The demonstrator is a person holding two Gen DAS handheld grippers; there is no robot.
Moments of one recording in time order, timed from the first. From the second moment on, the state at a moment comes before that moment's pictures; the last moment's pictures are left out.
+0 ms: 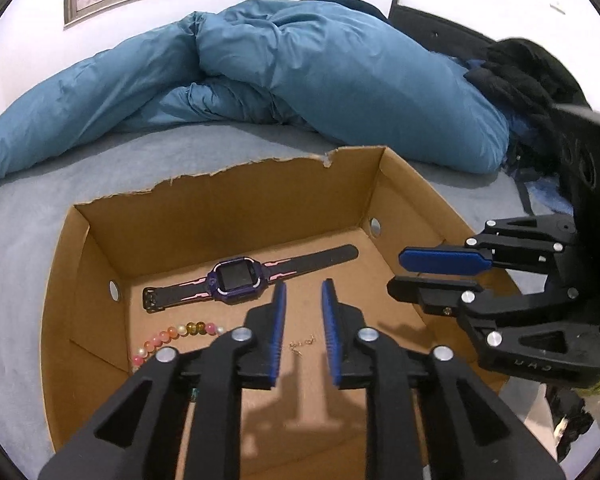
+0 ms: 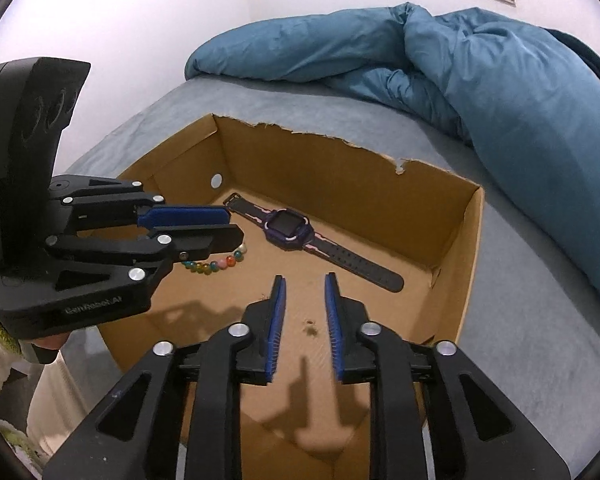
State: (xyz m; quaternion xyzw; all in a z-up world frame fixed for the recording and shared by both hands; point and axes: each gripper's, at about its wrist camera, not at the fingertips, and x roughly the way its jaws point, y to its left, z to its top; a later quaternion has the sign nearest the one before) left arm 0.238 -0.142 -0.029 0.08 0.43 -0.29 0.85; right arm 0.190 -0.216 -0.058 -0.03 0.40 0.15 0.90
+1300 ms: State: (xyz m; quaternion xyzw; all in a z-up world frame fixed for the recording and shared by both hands) left arm 0.038 -0.156 -0.065 0.20 0.36 -0.44 0.80; right arm 0.029 -0.233 -0.090 -0.14 0.39 0.21 0.89
